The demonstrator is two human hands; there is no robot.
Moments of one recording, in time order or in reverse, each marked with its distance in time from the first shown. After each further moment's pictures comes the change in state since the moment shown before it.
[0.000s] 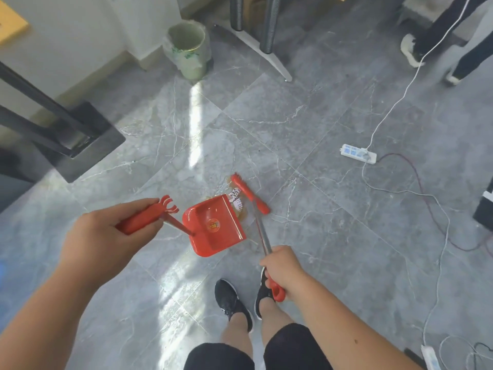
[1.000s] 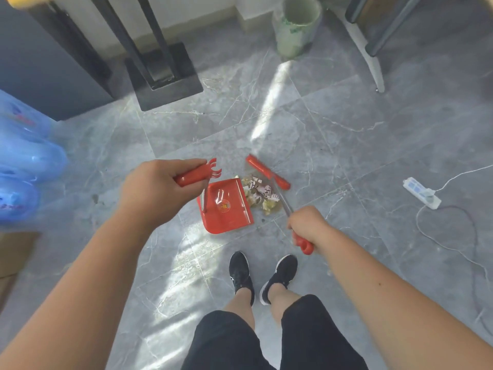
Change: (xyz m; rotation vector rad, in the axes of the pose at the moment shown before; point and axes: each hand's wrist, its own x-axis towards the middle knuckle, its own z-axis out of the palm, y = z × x) left_hand -0.043 -0.111 -0.031 -0.028 0.213 -0.211; right_hand -0.004 -0.065 0.089 -0.615 -0.070 -0.119
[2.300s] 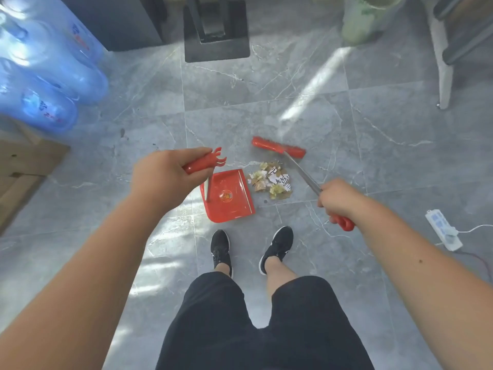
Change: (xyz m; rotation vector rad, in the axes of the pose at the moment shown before) left_hand -0.075 0.024 0.077 0.095 0.160 -0.225; right_hand 0.039 0.001 -0.114 -0.531 -0.060 -0.105
